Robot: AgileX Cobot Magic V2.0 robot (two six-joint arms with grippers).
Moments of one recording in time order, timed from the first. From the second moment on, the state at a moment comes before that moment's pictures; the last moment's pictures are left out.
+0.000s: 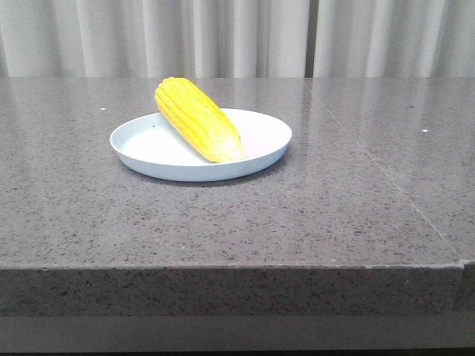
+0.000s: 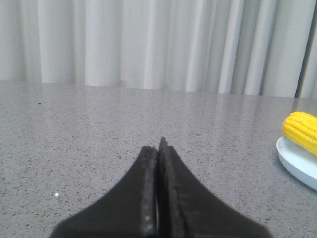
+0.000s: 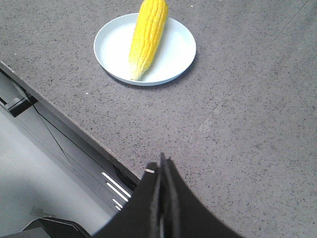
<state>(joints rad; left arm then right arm) -0.03 -0.01 0.01 -0.04 0.01 -0.01 0.61 0.52 -0.92 0.02 1.01 -0.03</state>
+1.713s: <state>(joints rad) -0.05 -0.01 0.01 -0.04 0.01 -0.01 0.25 0.21 -0.52 0.02 0.62 -0.03</state>
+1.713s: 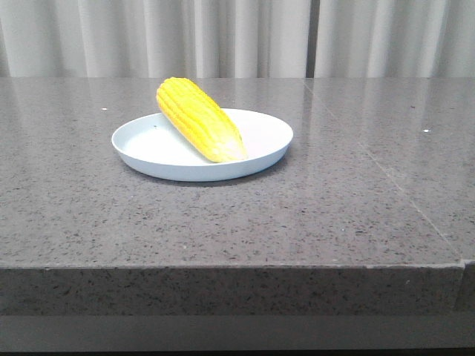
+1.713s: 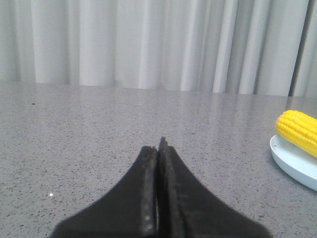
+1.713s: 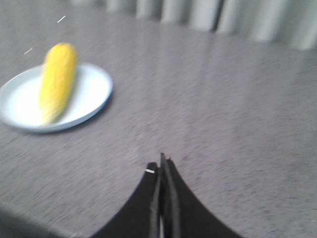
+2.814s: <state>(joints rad) -0.05 -0.01 0.01 -0.04 0.01 -0.01 -0.03 -0.01 0.03 0.02 -0.04 0.07</state>
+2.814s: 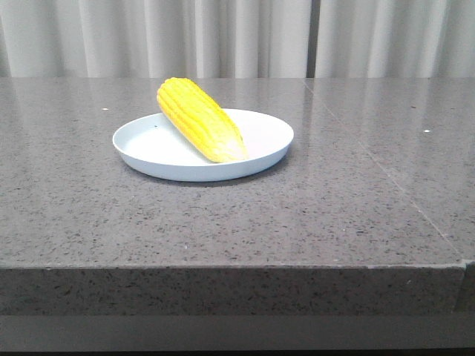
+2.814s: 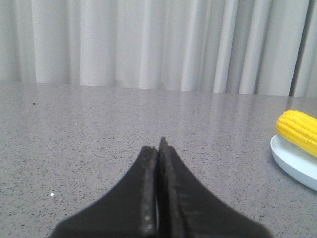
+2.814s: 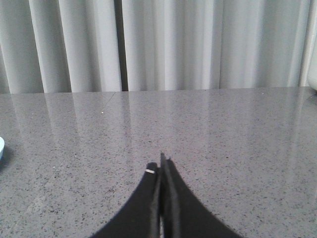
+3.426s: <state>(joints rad) -0.05 -0.01 0.01 -0.04 0.01 -0.01 -0.03 -0.01 0.03 0.01 -0.06 0.07</state>
